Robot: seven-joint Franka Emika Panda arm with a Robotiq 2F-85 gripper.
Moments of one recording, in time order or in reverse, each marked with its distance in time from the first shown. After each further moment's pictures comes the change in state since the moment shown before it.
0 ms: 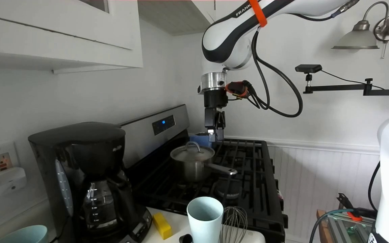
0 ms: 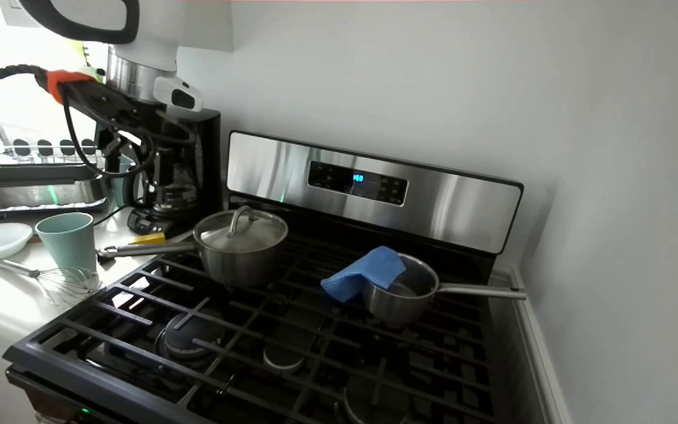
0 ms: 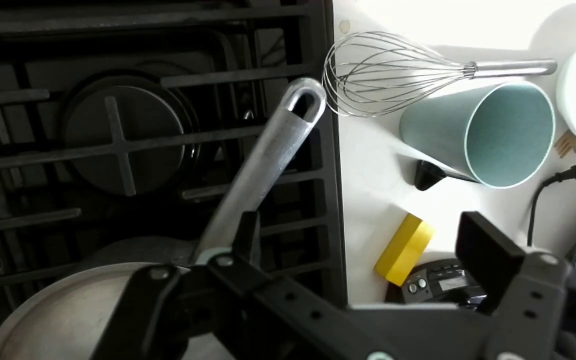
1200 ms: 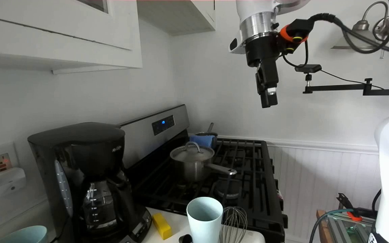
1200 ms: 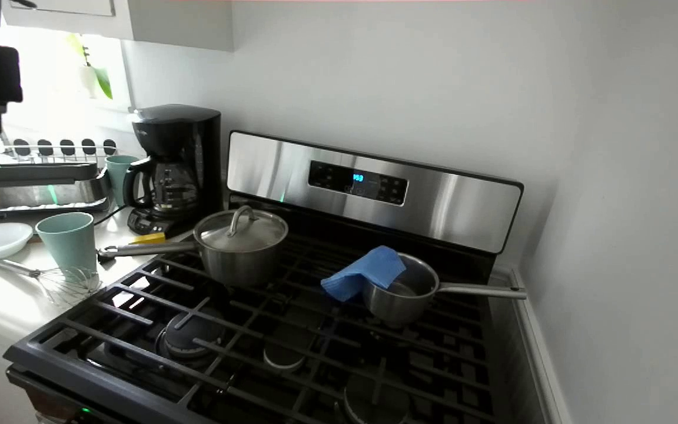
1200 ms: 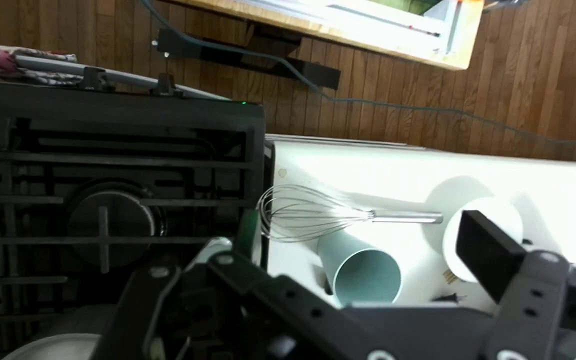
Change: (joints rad) arm 0.060 -0.492 0.056 -0.094 -0.134 -0.430 0.047
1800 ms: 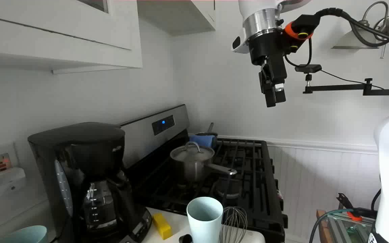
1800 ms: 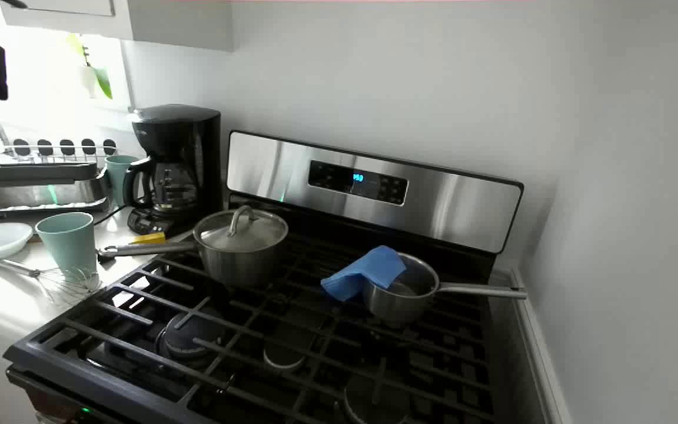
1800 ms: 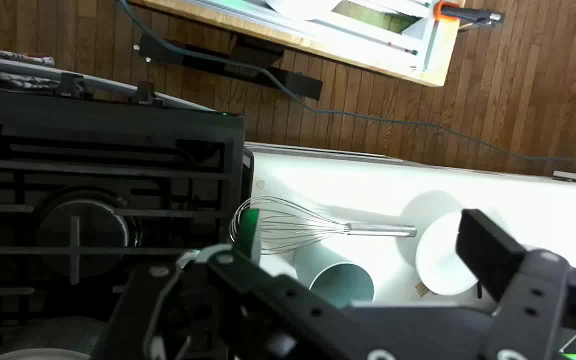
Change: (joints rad) arm 0.013 -0.024 -0.009 0.004 0.029 -0.061 -0.028
